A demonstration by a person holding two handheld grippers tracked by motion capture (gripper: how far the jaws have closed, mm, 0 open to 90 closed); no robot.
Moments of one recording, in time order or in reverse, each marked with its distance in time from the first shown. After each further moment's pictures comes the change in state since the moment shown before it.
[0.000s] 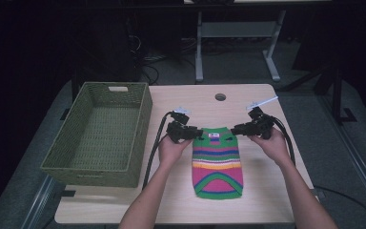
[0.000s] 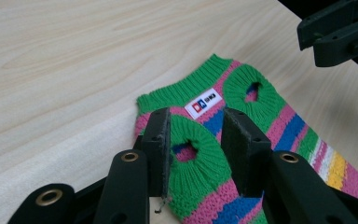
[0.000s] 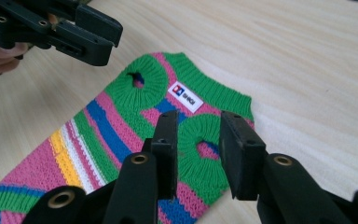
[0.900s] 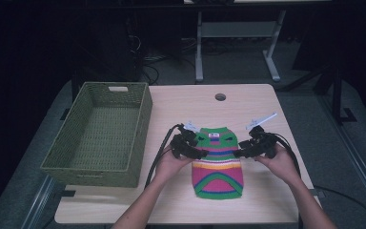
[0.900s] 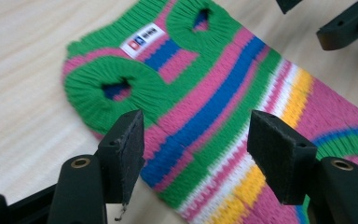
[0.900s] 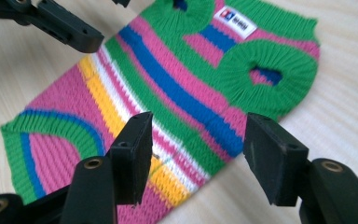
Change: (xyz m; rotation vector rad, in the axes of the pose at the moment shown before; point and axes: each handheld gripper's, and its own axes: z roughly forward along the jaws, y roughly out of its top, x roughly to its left) left arm -0.041 -0.029 -0.006 0.136 -0.039 0.172; right arm 0.030 -0.044 -0.004 0.108 0.028 -0.072
